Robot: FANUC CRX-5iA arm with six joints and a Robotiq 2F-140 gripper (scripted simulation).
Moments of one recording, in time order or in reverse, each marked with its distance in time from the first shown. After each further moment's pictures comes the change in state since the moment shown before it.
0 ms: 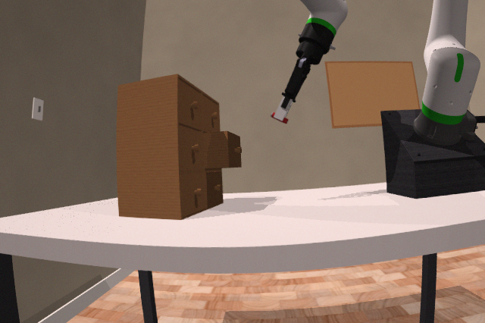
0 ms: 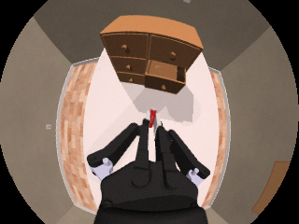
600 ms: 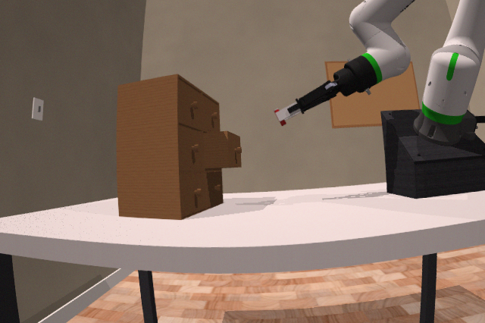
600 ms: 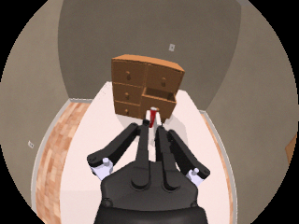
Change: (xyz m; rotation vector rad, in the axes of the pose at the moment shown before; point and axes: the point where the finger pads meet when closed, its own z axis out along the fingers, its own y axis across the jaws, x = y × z) arm -0.017 0.001 0.002 -0.003 0.641 -0.007
